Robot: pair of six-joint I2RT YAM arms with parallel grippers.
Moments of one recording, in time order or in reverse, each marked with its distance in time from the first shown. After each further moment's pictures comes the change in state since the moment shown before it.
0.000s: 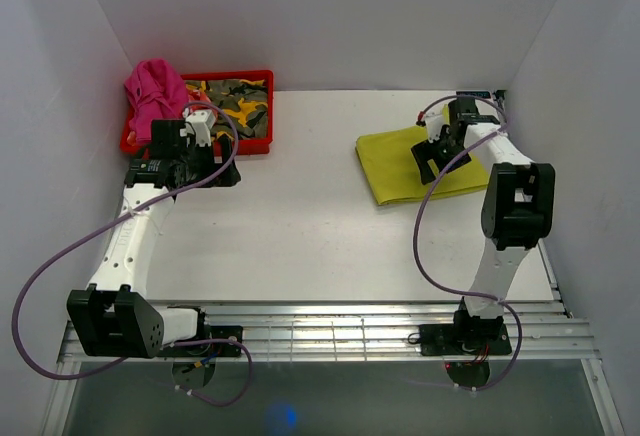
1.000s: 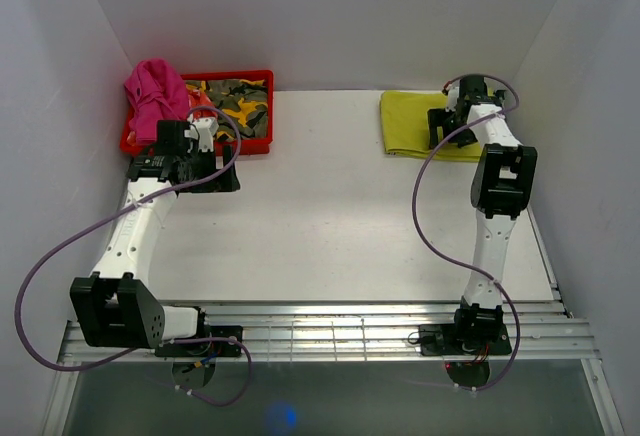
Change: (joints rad) left arm 0.002 0.045 0.000 -0.070 -0.019 0.016; right arm -0.107 0.471 0.522 0.011 0.109 0.340
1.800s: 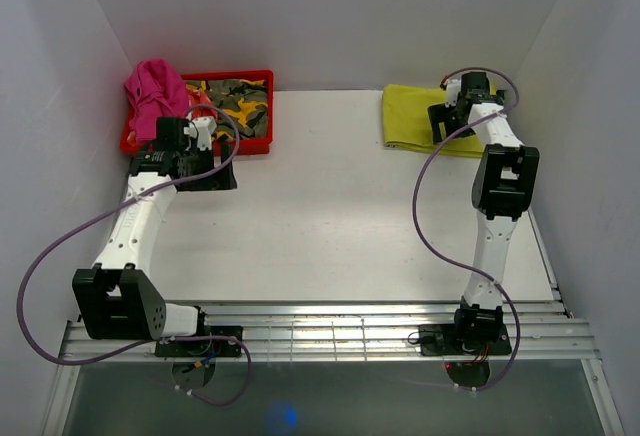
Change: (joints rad) left arm 0.015 0.043 0.013 -0.009 -0.027 0.011; right arm -0.001 0.006 0.037 0.074 -0.005 -0.121
